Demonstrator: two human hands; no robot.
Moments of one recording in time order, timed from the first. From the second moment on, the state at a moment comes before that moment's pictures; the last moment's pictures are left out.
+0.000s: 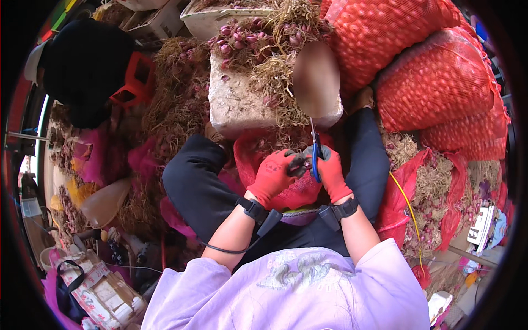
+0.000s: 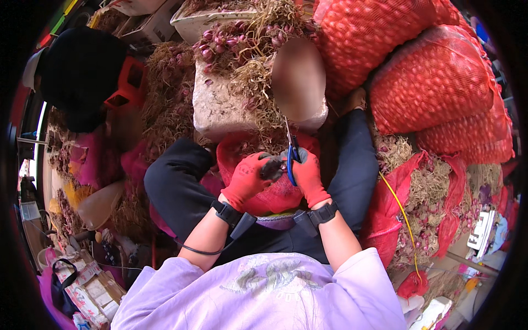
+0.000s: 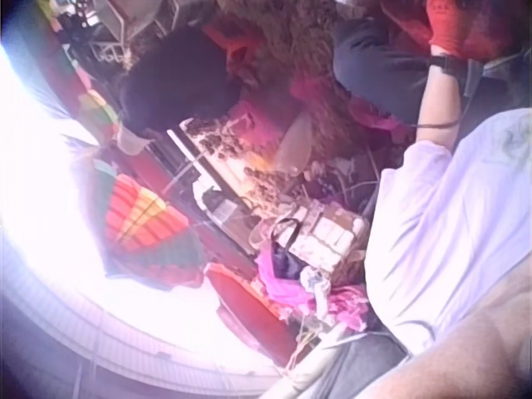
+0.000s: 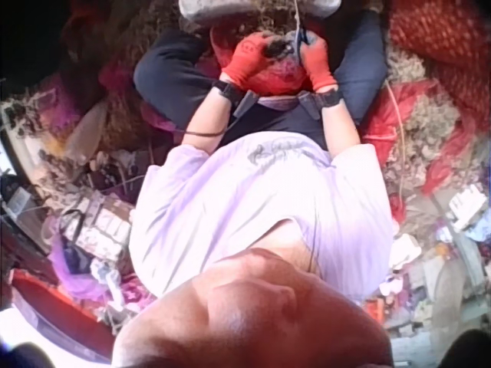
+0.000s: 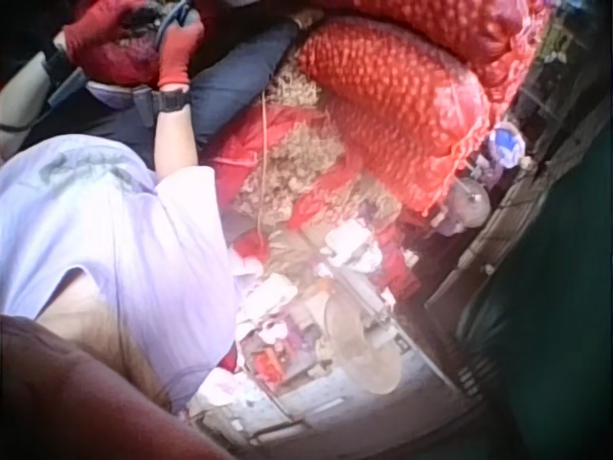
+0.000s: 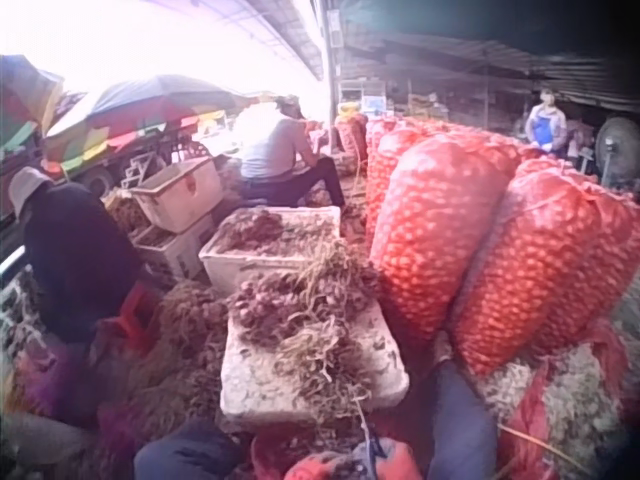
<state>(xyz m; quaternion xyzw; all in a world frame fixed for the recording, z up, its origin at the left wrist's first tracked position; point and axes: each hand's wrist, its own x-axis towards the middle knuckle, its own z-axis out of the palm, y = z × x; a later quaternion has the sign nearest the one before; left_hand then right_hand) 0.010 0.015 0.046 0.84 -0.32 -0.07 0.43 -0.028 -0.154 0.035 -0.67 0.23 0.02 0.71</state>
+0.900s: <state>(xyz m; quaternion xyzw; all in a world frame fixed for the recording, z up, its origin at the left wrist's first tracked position) 0.006 0.012 -0.028 0.92 -0.09 0.06 0.37 -0.033 -0.167 0.041 -0.57 0.18 0.06 0.80</state>
